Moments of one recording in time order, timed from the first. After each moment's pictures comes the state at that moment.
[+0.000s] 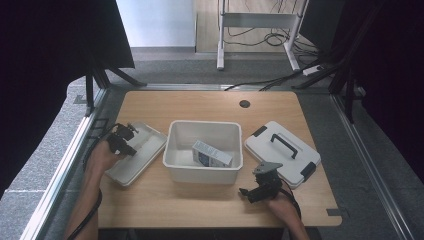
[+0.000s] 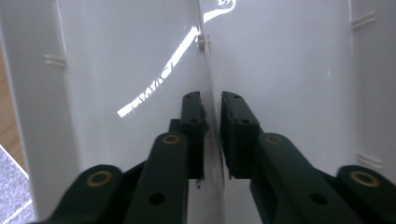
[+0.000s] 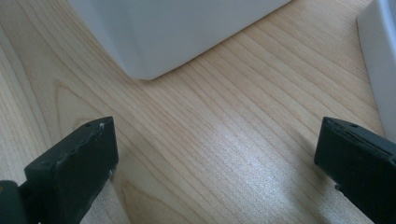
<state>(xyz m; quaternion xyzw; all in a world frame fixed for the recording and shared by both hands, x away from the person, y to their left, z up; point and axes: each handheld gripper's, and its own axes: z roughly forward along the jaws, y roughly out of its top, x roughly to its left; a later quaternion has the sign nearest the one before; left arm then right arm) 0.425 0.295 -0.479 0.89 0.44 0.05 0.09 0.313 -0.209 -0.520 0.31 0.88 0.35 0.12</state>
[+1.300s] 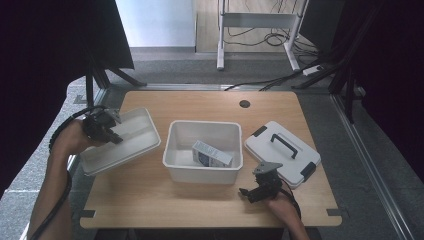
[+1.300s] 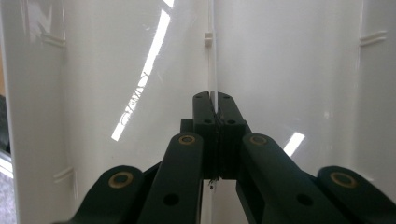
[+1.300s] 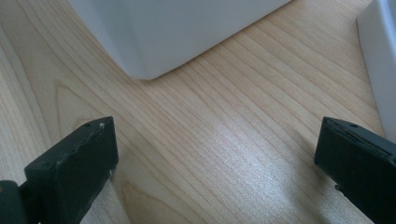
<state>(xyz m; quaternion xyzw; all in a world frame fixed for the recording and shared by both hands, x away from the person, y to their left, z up) 0.397 0.314 -0.356 0.96 0.23 0.05 0.13 0.313 -0.209 -0.519 0.31 0.88 0.35 0.12</state>
